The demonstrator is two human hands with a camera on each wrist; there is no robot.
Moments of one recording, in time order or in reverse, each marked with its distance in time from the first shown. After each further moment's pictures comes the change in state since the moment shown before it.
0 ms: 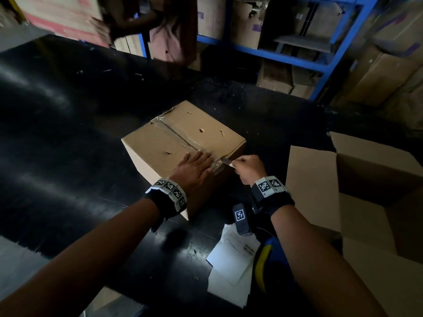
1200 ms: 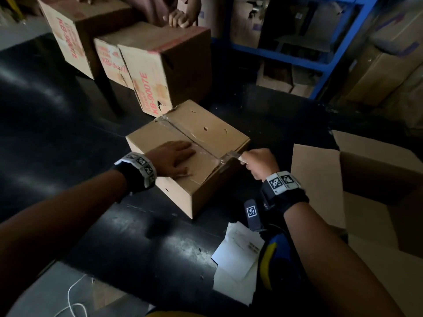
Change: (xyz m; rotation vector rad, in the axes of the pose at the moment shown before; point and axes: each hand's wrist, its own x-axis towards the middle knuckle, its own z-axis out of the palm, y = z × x) left_hand -0.011 -0.083 -0.048 0.160 -0.119 0.172; right_hand -0.009 -0.014 -0.019 0.046 0.034 0.024
